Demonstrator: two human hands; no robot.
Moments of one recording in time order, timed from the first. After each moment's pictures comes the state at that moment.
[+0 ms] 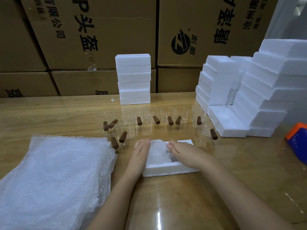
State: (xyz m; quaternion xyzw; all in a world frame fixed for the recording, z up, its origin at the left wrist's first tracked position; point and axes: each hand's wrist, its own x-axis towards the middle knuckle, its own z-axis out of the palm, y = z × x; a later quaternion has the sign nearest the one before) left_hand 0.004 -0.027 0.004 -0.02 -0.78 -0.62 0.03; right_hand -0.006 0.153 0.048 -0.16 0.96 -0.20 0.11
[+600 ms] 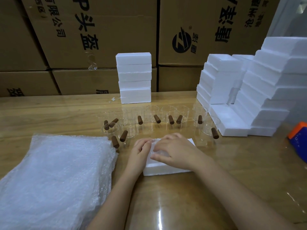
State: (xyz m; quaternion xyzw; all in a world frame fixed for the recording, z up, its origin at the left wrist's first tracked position) left_hand 0.002 -0.030 0.005 -0.03 -0.77 -0.63 0.07; right_hand -0.001 0.131 0.056 -0.32 0.94 -0.08 -0.01
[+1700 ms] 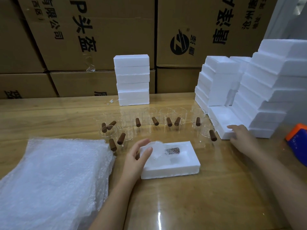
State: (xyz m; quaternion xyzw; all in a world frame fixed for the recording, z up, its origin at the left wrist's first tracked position) left_hand 0.020 -0.032 0.009 -0.06 -0.74 -0.66 0.09; right_hand -0.052 0.335 0.031 0.09 0.98 -0.18 -0.08
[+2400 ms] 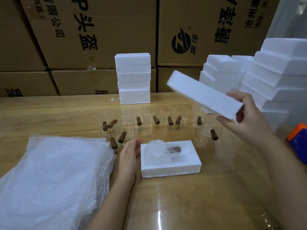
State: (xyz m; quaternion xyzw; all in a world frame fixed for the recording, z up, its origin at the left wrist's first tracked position) left_hand 0.004 -0.037 -0.002 0.09 -0.63 -0.76 0.13; right_hand 0.013 0.260 0.132 -0.13 0.86 -0.42 -0.28
